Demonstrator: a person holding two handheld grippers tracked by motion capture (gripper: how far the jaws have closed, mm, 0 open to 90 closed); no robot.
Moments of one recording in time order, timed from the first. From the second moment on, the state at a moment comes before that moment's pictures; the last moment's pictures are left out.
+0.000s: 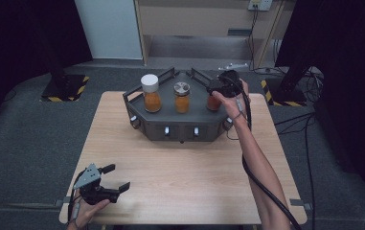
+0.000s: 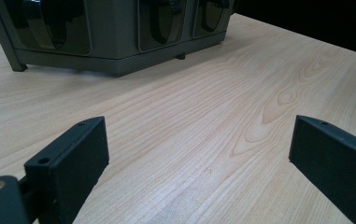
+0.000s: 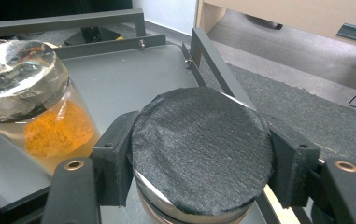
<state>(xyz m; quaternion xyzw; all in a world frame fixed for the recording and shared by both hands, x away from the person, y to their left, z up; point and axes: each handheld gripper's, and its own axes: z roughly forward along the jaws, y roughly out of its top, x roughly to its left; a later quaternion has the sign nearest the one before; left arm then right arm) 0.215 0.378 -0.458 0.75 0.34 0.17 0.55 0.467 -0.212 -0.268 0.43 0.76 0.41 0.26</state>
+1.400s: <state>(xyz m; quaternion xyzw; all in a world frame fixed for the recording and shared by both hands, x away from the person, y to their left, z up) 0.214 0.377 -0.458 0.75 0.34 0.17 0.54 0.456 -0.217 -0.273 0.43 0.75 0.43 0.27</state>
